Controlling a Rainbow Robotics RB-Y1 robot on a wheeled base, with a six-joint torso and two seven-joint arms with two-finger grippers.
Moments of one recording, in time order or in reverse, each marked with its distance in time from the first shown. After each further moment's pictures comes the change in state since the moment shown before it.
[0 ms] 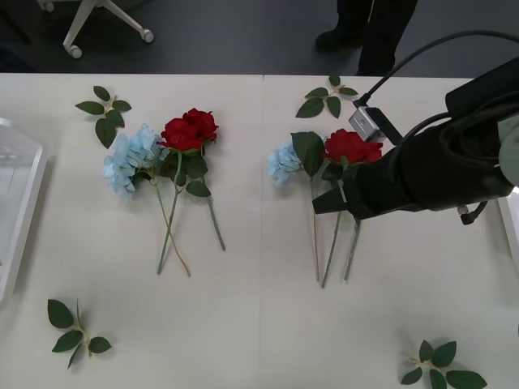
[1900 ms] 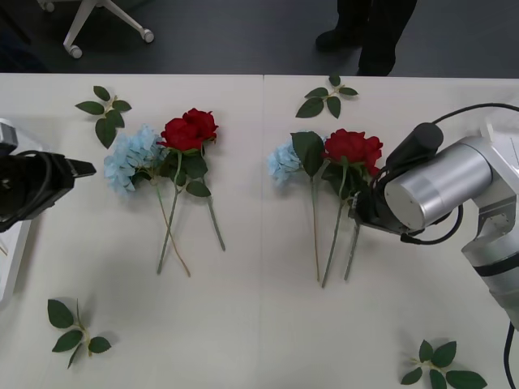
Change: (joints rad) right arm 0.020 0.042 0.257 0.394 0.652 -0.161 -0.428; left arm -0.228 -0.247 -0.359 -0.547 -0.235 0.375 0.609
